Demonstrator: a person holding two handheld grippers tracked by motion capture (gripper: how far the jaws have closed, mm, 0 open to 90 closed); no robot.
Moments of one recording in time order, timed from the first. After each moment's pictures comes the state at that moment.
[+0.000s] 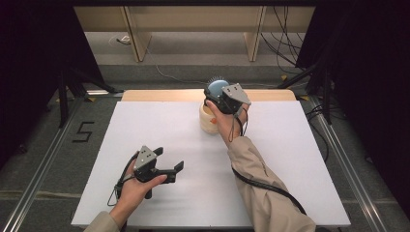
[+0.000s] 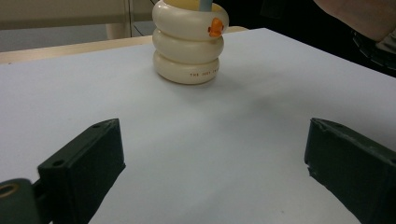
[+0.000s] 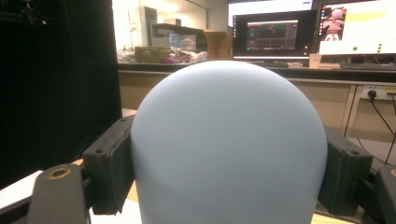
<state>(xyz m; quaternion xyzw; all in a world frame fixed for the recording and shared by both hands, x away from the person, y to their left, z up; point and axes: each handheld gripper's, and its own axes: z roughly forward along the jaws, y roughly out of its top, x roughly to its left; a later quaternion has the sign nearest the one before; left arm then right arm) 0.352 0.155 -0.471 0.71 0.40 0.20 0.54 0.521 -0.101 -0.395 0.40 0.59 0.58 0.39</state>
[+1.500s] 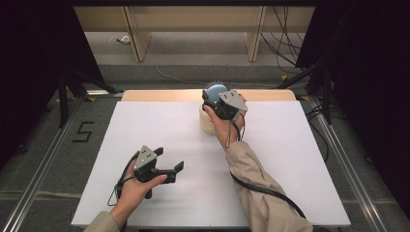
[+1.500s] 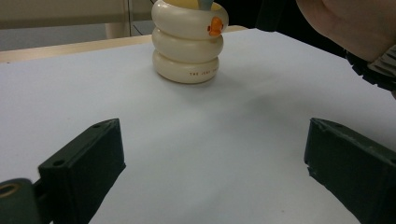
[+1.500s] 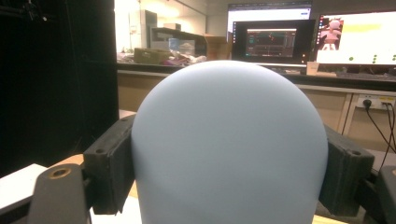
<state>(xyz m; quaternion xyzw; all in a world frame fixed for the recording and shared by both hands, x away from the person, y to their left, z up) 0.352 0.154 -0.472 0.71 0.40 0.20 0.54 0.515 -0.095 -0.411 0.39 0.59 0.58 0.41</state>
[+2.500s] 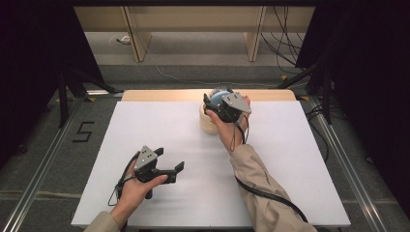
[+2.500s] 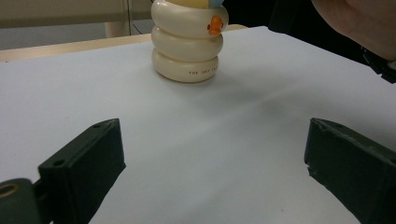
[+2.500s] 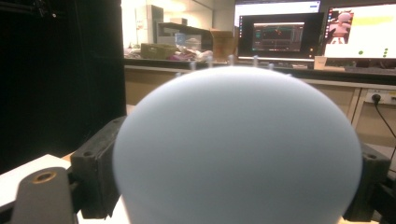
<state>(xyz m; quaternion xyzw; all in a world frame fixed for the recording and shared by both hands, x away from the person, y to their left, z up) 0.352 0.153 -0.472 0.71 0.40 0.20 0.54 0.505 -0.104 -0.409 0.39 0.60 0.58 0.39</state>
